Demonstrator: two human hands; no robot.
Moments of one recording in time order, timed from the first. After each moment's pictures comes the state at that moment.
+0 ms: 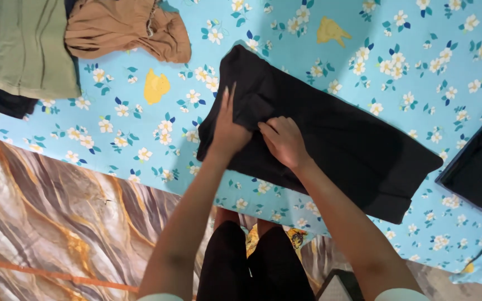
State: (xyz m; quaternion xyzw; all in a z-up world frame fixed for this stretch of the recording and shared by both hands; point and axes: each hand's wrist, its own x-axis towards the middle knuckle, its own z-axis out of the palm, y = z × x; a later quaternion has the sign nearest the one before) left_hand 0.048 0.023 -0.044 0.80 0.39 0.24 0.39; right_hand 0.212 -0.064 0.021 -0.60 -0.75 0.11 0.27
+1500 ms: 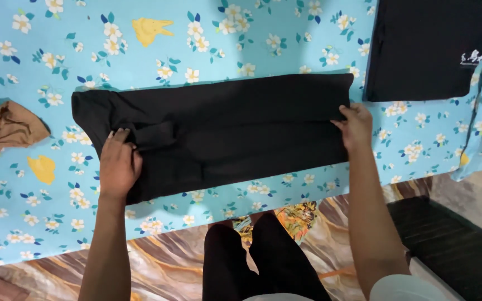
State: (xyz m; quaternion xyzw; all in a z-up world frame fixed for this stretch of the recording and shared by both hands) left_hand 0.063 0.042 -0.002 0.95 0.19 0.11 0.23; right_hand 0.481 -0.391 -0.003 -0.72 0.19 0.27 0.61
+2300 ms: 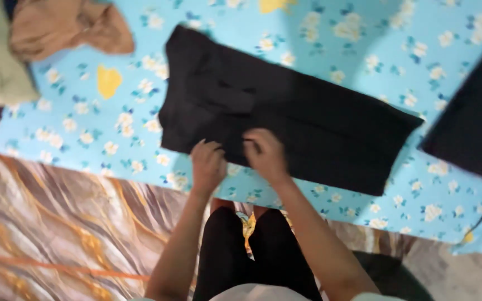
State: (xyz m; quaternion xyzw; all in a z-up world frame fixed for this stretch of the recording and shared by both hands) left_hand 0.022 -0.118 -0.027 0.85 0.37 0.28 0.26; right_hand 0.214 -0.171 0.033 -0.74 -0.46 0.27 0.41
